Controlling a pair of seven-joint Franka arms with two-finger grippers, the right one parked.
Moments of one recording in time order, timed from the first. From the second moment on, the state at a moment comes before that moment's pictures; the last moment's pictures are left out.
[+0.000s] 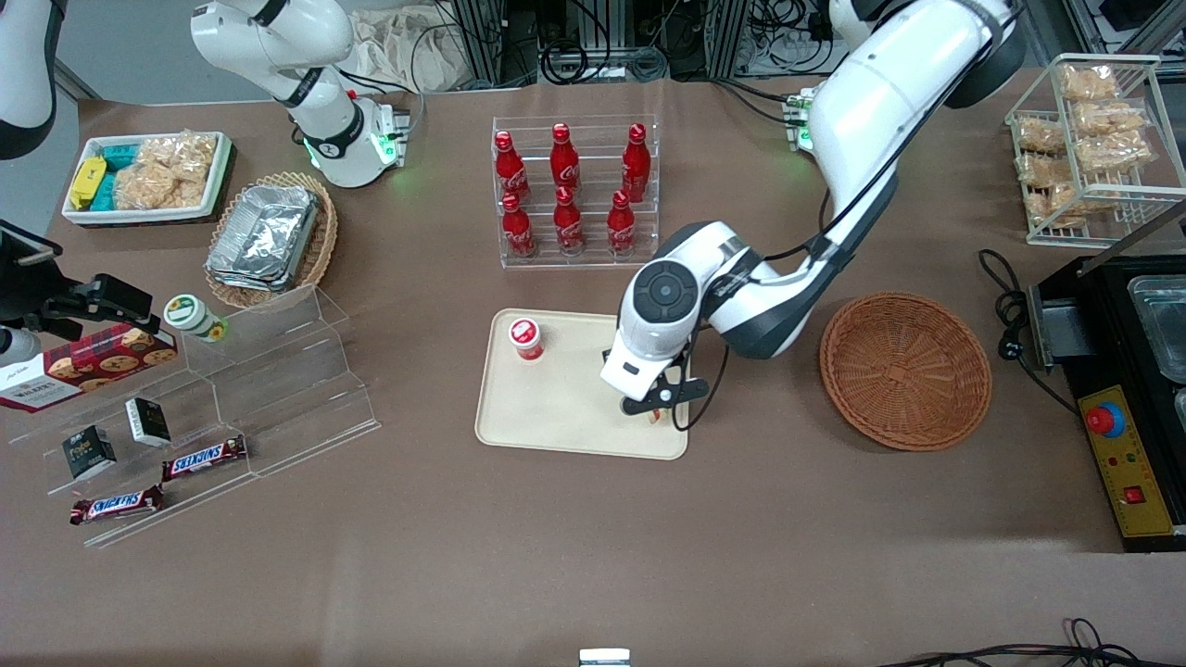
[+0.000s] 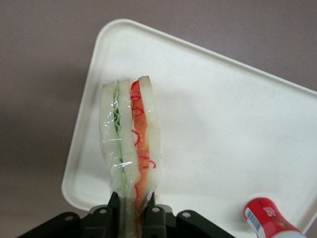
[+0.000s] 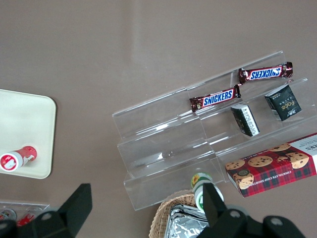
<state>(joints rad) -0.24 0.78 -0.59 -1.45 0.36 2.06 -1.12</state>
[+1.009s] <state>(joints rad) -0.24 0.80 -0.59 -1.39 0.40 2.06 -1.26</state>
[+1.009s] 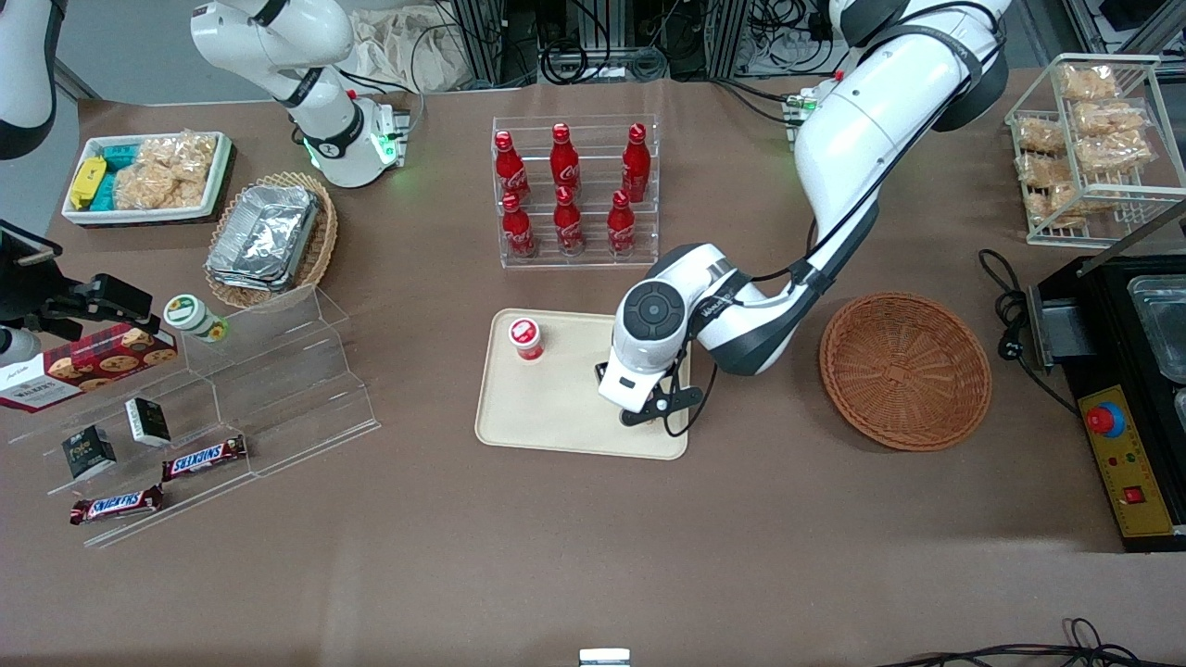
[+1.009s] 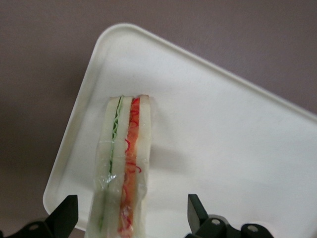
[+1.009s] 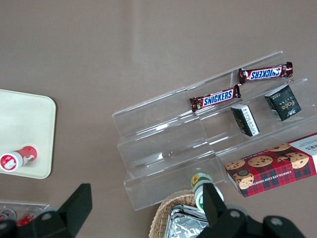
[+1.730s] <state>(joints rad) 0.03 0.36 -0.59 -1.37 0.27 1.70 -1.16</state>
